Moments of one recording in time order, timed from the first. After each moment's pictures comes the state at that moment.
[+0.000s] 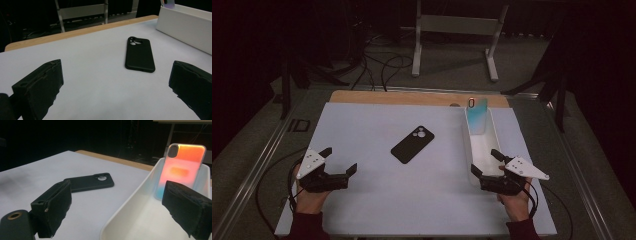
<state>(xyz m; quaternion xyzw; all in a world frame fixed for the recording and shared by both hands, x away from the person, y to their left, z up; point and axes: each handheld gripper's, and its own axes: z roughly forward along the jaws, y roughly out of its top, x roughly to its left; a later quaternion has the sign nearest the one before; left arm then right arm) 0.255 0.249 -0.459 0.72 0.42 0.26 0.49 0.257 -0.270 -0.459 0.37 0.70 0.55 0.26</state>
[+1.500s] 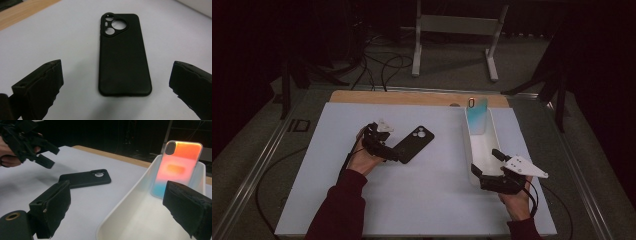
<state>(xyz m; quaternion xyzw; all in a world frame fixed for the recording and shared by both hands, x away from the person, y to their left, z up) 0.383 0.118 -0.476 0.85 0.37 0.15 0.34 0.259 -0.269 -0.457 0.37 0.71 0.53 0.27</state>
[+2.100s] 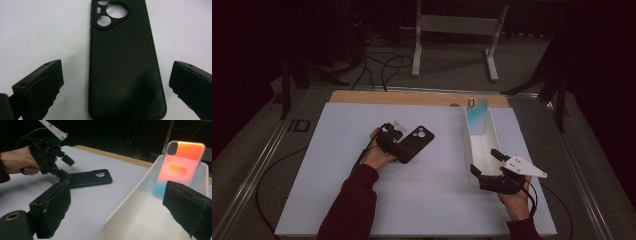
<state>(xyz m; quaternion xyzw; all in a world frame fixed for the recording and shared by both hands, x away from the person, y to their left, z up) 0.410 0.084 -0.512 0.88 0.37 0.12 0.29 0.259 -0.267 -0.457 0.37 0.71 0.53 0.26</state>
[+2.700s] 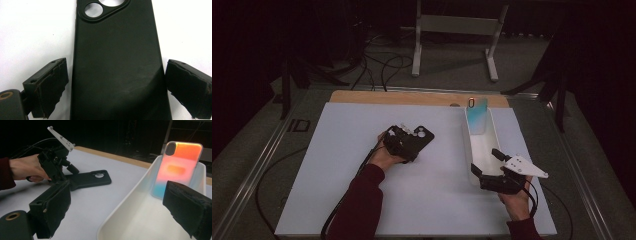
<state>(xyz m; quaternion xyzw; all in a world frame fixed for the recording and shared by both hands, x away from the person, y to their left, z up) 0.418 0.070 -0.528 0.88 0.37 0.10 0.27 0.259 -0.268 -0.456 0.37 0.71 0.53 0.27</state>
